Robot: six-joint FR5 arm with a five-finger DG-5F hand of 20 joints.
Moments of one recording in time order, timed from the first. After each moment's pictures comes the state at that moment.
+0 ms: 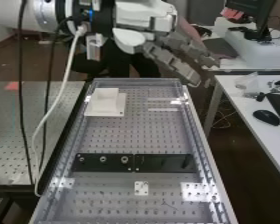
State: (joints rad) arm 1.45 -1.86 -1.42 -3.09 -1.52 -0.69
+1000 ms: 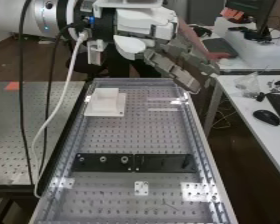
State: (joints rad) arm 1.44 -1.87 -1.42 -3.08 -1.53 -0.66
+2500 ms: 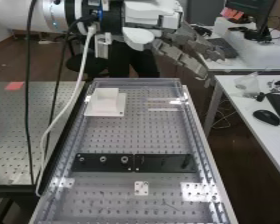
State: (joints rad) arm 1.46 -1.87 -1.40 -3.06 -1.57 -0.63
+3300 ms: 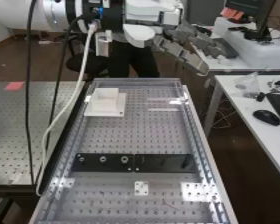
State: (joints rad) arm 1.46 -1.87 -1.40 -3.06 -1.57 -0.64
